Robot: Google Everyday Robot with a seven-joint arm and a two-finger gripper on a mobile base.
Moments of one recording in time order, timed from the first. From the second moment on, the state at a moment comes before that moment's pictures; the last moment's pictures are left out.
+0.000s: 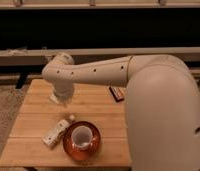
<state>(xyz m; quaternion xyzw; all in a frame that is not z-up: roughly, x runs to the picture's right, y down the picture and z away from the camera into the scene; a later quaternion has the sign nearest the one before) -0.171 0.064 0.739 -0.29 0.05 0.32 0.90</state>
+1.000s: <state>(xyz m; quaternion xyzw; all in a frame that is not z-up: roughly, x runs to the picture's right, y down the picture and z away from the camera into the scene) -0.162 0.074 0.693 -0.30 0.02 0.29 0.91</state>
